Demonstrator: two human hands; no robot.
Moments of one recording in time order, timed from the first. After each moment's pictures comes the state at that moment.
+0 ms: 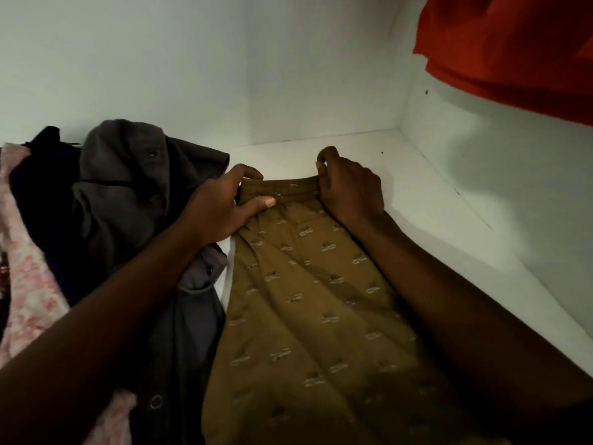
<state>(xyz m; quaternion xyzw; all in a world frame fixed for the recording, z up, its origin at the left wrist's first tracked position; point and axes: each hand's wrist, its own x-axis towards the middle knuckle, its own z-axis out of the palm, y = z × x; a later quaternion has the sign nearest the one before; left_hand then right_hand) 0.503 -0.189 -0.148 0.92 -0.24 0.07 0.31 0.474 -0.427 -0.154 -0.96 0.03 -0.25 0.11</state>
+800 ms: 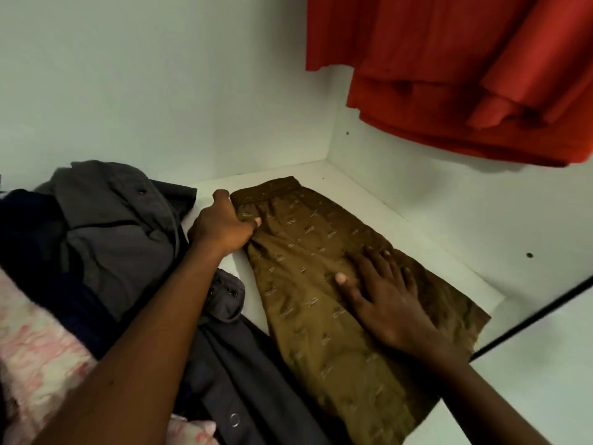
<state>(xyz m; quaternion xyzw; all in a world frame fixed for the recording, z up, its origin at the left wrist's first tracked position) 0.523 -0.206 -0.141 0.91 -0.16 -0.06 0.37 0.267 -0.372 -0.147 -0.96 0.24 -0.02 0.14</state>
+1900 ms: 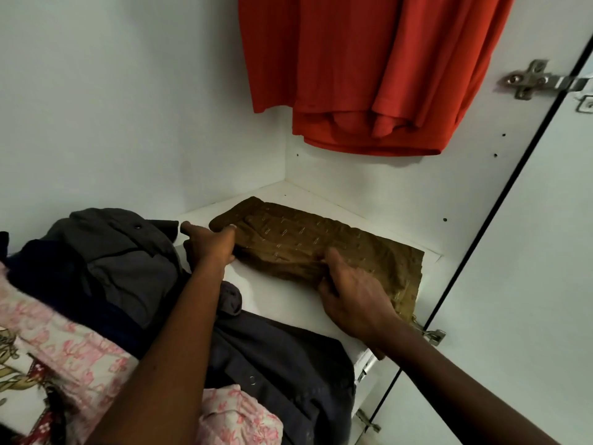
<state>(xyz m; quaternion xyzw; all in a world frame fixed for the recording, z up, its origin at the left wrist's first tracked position) 0.496 -0.208 -0.129 0.77 -0.02 -0.11 0.63 0.230 -0.287 -0.107 -0.95 0.21 -0.18 0.15</state>
